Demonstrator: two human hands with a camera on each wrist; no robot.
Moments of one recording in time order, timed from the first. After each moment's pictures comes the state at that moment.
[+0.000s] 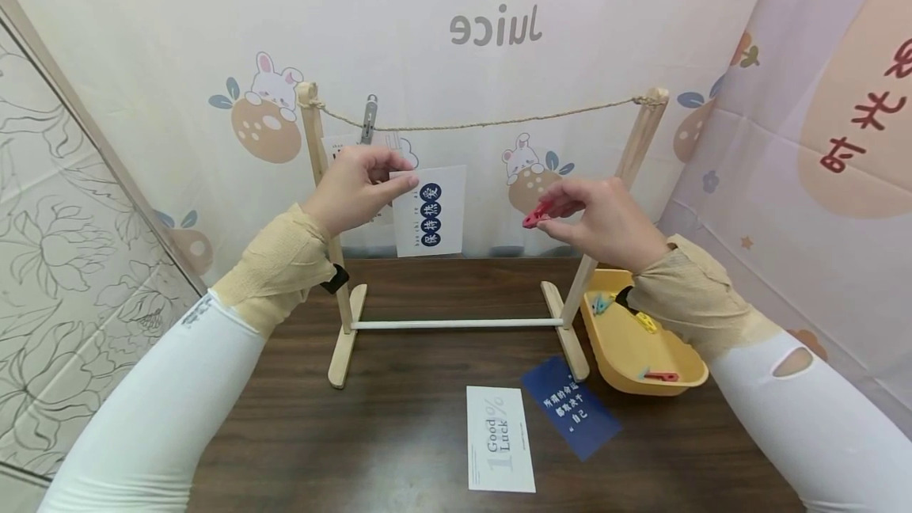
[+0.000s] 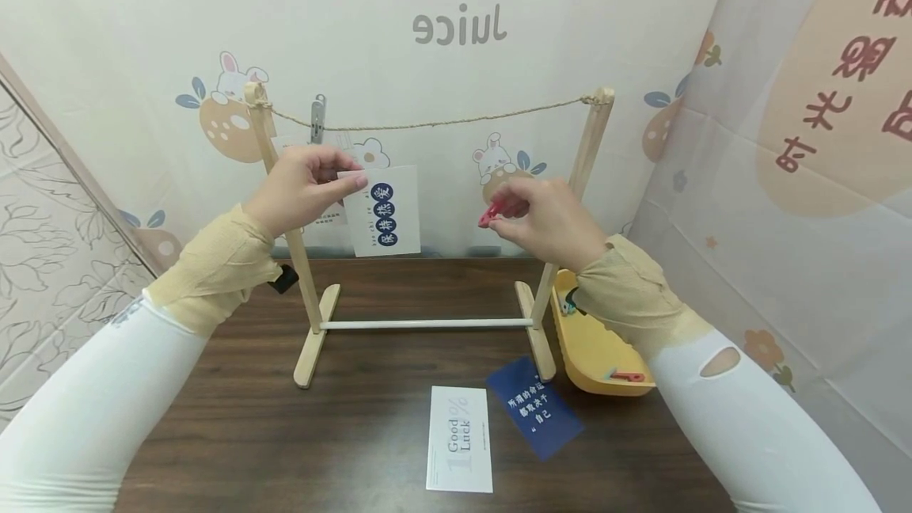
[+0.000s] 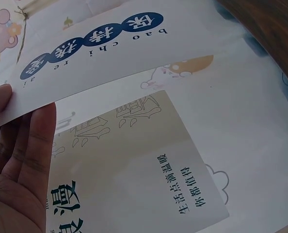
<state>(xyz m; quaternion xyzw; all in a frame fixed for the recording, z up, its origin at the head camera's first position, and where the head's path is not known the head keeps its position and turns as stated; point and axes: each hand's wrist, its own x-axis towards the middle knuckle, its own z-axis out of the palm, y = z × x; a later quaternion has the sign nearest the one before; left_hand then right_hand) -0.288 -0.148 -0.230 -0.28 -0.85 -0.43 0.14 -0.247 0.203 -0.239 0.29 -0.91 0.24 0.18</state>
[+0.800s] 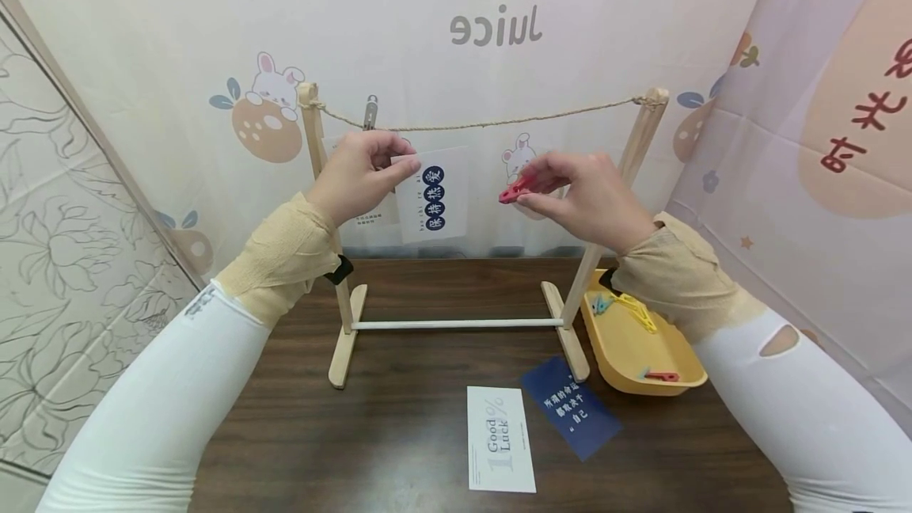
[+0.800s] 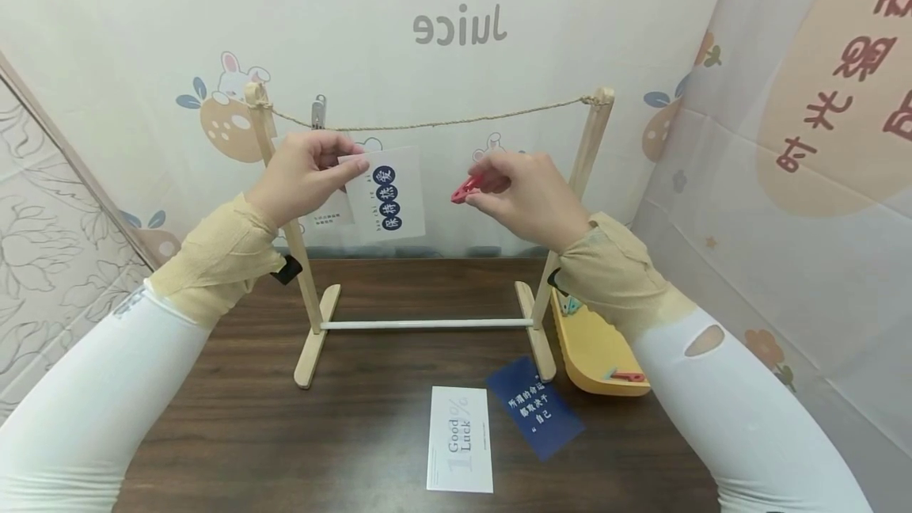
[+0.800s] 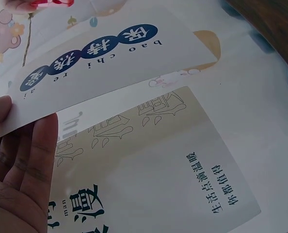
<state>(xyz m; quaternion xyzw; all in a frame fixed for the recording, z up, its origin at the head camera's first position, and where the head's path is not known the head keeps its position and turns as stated) -0.291 -0.142 -0.217 -0.28 -0.84 -0.43 0.16 -0.252 0.178 -0.216 0.32 -0.88 0.27 0.22</state>
